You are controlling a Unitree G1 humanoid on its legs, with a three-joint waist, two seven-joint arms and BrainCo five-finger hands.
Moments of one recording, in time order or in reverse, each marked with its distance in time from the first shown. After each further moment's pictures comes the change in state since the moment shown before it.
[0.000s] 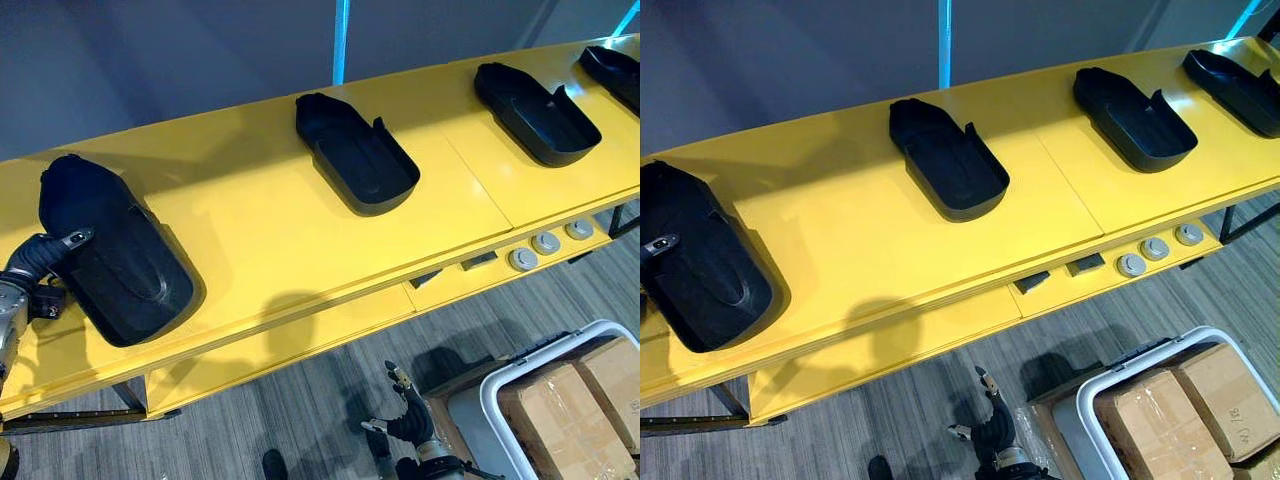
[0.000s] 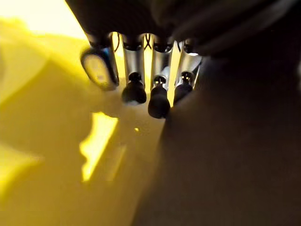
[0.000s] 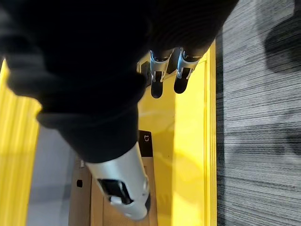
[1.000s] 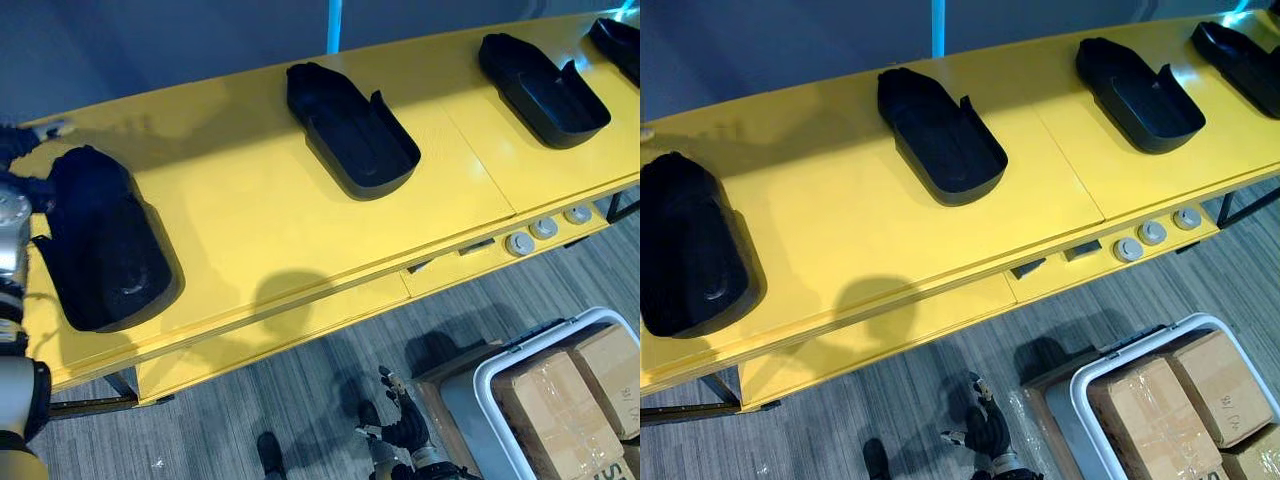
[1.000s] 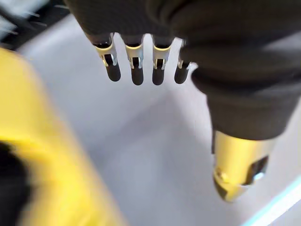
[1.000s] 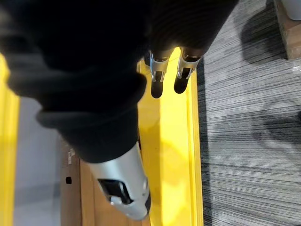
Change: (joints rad) left arm -0.284 -0.169 0.278 -0.327 0.241 -0.105 0.452; right arm 0.029 0.034 -0.004 0.019 0.010 -0.036 0.024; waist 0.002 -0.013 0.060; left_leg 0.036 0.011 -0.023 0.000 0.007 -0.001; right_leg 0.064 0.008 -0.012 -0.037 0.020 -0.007
